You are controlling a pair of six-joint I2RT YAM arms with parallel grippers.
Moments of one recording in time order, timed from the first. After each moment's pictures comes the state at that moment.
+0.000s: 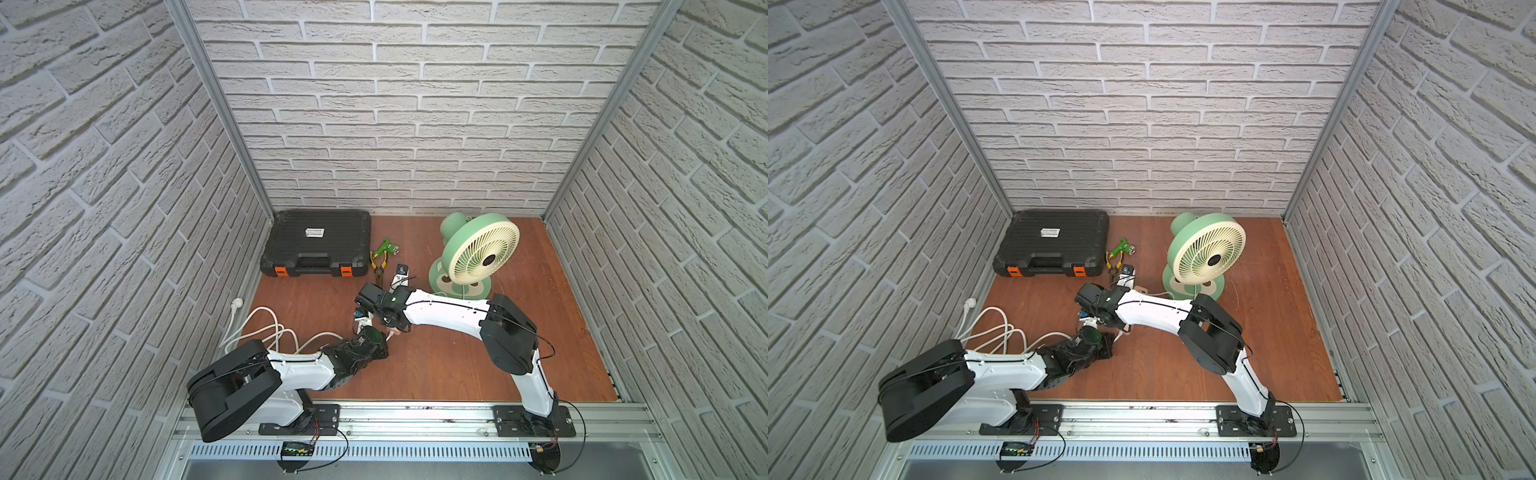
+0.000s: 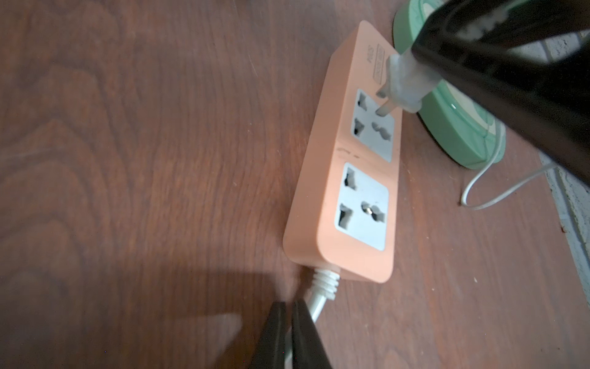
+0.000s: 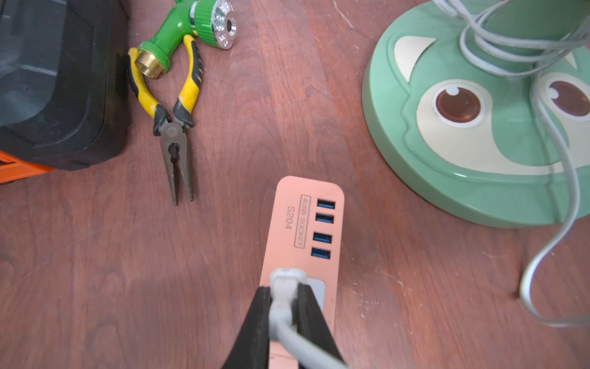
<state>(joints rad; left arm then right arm) -0.84 1.31 0.23 0.35 -0.23 -0.94 1.00 2.11 1.63 -0.81 0.73 1.20</state>
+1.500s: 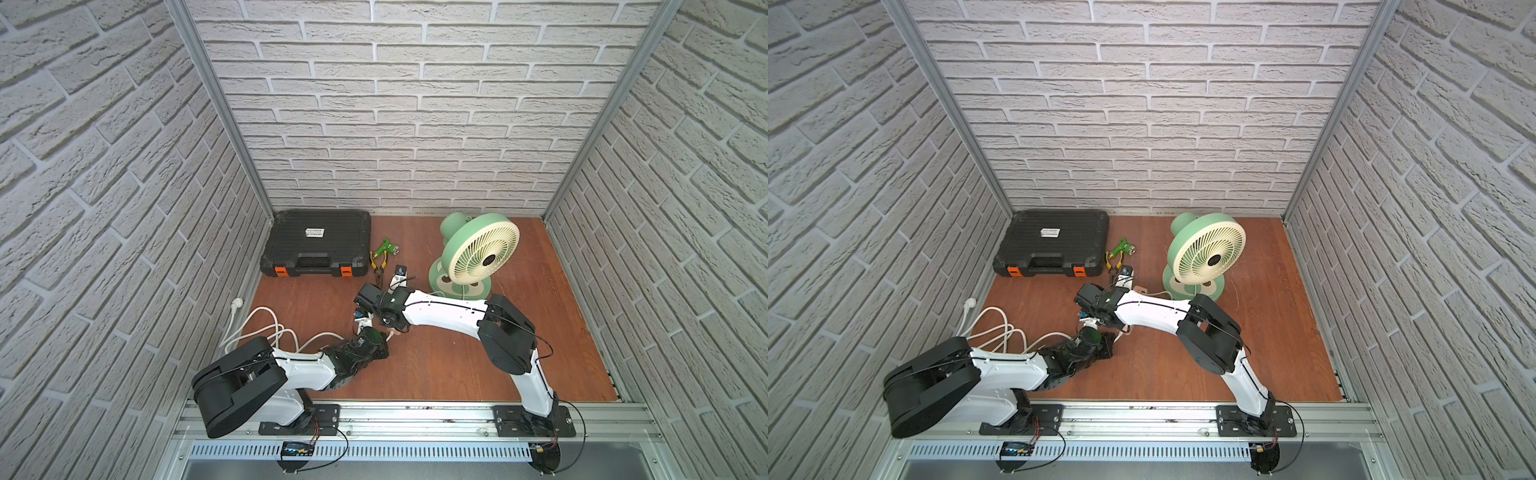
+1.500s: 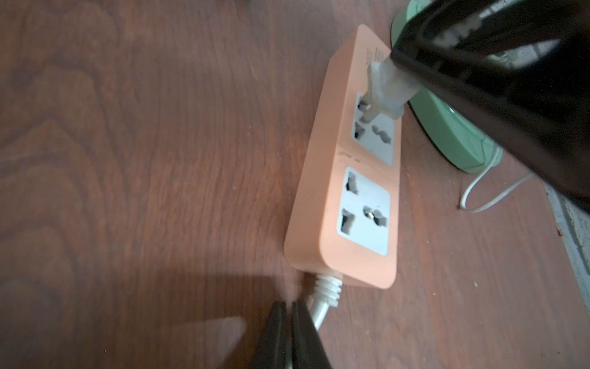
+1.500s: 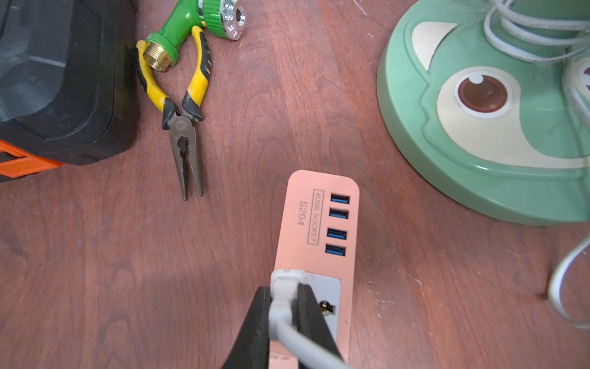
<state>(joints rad) -0.84 1.34 0.21 0.41 -0.23 -0.93 1.00 2.12 1.62 -0.77 0.71 1.20</state>
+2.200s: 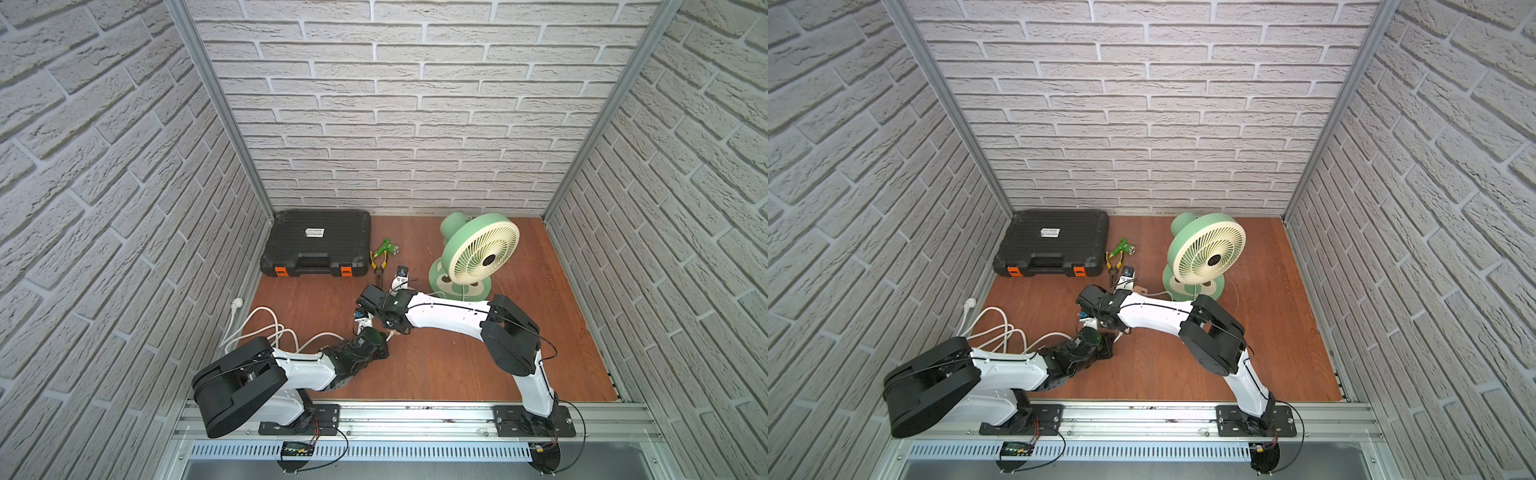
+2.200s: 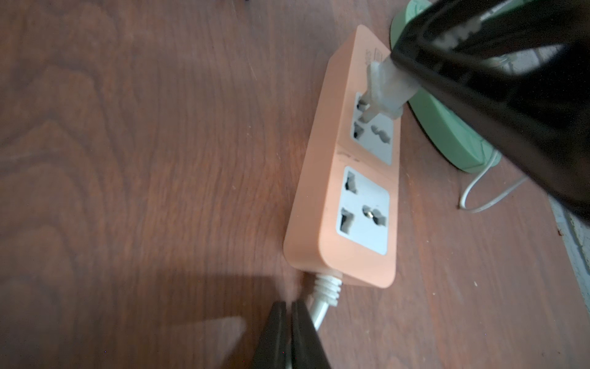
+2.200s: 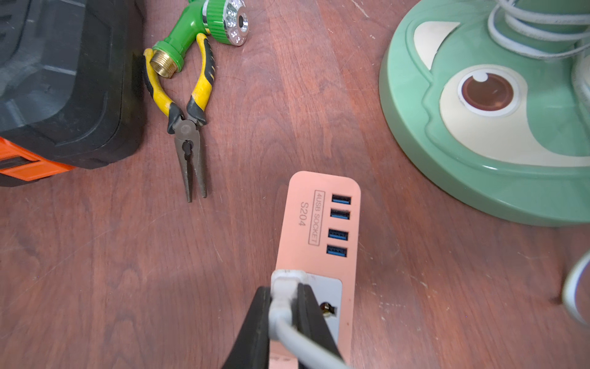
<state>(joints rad) -0.84 1.34 0.21 0.41 -0.24 -0.94 1.00 2.08 1.56 -0.69 0.71 1.20</state>
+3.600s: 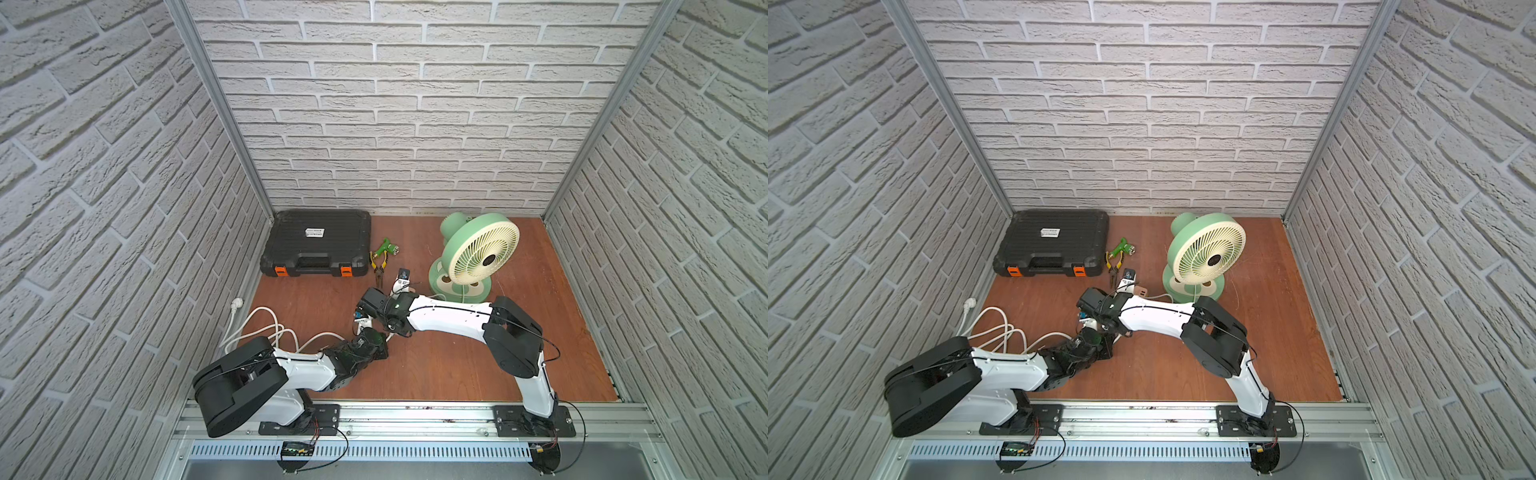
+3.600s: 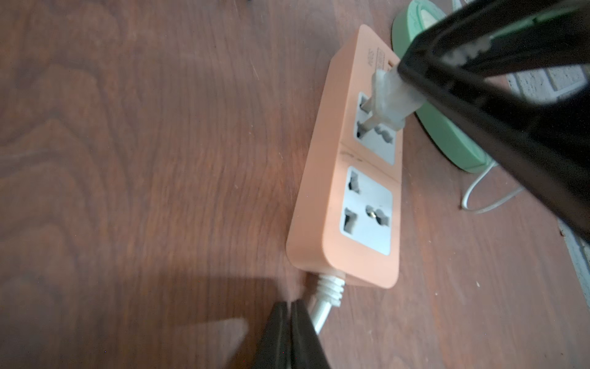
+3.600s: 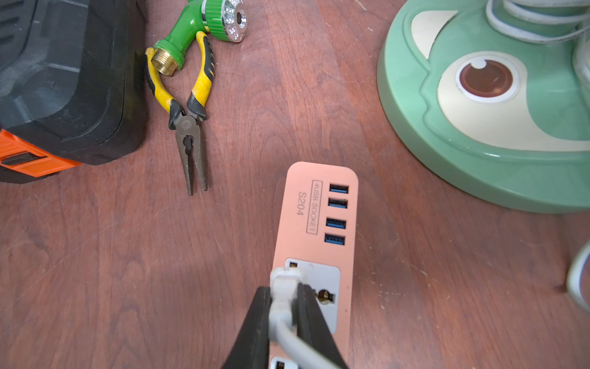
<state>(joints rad) -0.84 1.34 0.21 0.42 -0.24 -0.94 1.02 2.07 1.53 -0.68 0.72 1.23</state>
